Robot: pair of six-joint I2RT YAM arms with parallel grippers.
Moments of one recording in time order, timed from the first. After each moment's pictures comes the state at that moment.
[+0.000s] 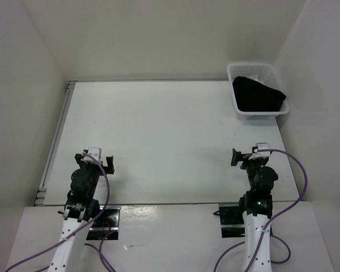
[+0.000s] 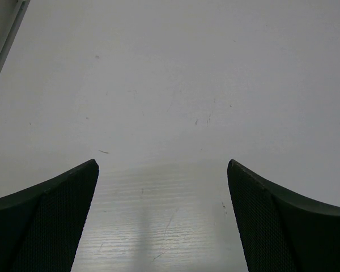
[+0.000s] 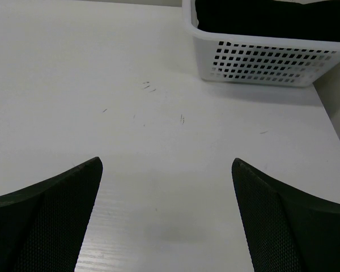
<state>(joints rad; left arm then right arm) -0.09 0.01 0.03 -0.18 -0.06 0.05 -0.21 0.01 0.04 -0.08 -0.23 -0.05</state>
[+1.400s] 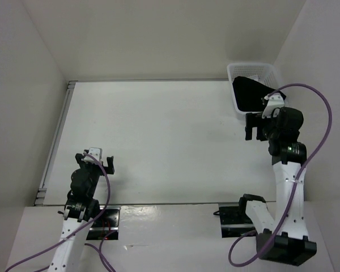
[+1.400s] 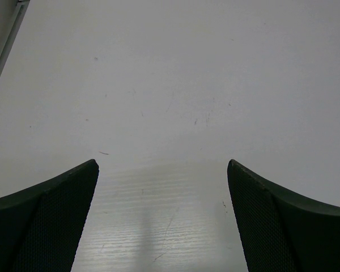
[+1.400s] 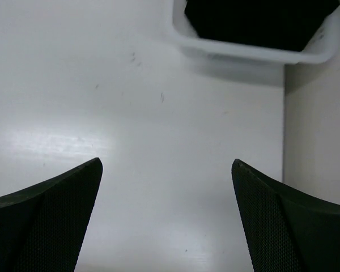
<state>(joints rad) -0.09 0.01 0.03 -0.18 -0.06 0.06 -0.21 0.84 1.06 -0.68 -0.16 -0.22</state>
